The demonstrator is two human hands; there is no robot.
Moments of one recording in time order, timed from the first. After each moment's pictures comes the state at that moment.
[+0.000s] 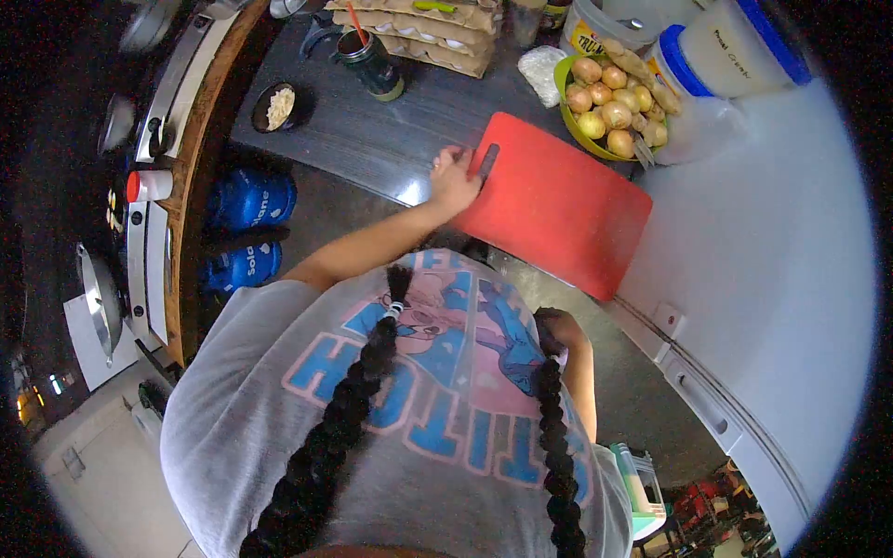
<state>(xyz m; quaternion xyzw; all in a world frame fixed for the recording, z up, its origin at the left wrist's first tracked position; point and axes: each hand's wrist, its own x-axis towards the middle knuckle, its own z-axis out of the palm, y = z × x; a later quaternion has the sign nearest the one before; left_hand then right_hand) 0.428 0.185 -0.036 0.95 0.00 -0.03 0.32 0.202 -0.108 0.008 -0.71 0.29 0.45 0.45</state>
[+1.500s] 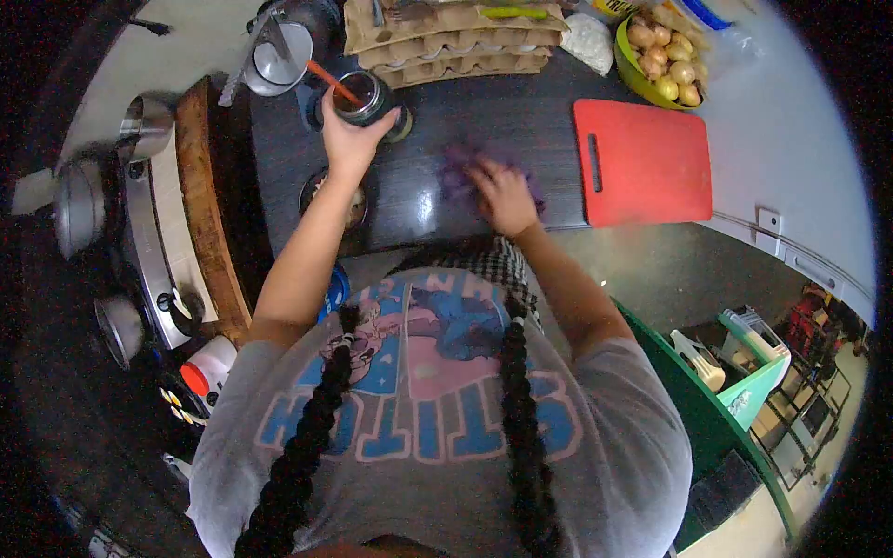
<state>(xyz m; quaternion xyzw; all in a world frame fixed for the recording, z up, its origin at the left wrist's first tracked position) 0.831 0.647 0.007 0.82 -0.15 0.04 0.55 0.616 0.440 -0.084 -0.97 -0.03 -0.05 0.25</state>
